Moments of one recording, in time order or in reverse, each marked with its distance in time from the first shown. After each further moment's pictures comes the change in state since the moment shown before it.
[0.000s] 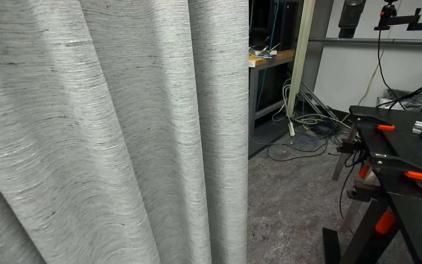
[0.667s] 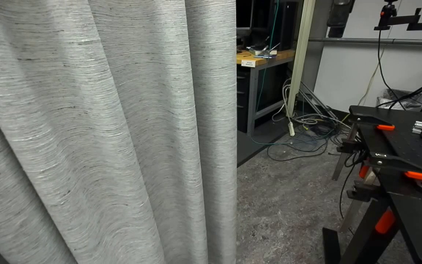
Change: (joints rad) arm -0.001 0.049 0.000 0.032 -0.003 0.036 -0.020
